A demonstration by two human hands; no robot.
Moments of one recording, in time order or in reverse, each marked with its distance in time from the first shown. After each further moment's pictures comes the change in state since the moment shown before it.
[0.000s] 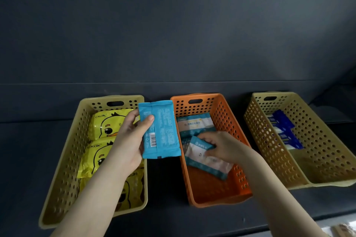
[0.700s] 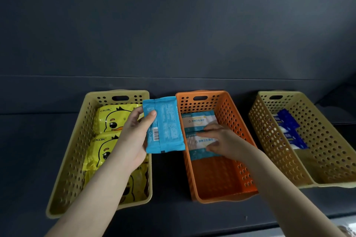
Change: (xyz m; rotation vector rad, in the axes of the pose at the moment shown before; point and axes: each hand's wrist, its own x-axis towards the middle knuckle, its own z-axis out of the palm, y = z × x) left_hand -0.005 0.002 0.000 -0.032 0.040 -0.005; right_hand 0.019 0.023 0.012 -0.132 0.061 -0.072
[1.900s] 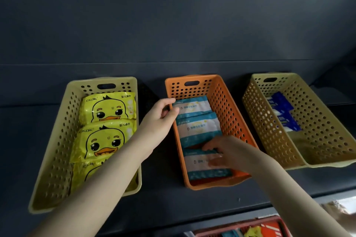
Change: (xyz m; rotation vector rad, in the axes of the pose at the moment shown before) left_hand 0.009 -0.034 0.037 0.780 -0.203 0.157; right_hand -0.058 -0.023 -0.003 -0.067 -0.255 0.130
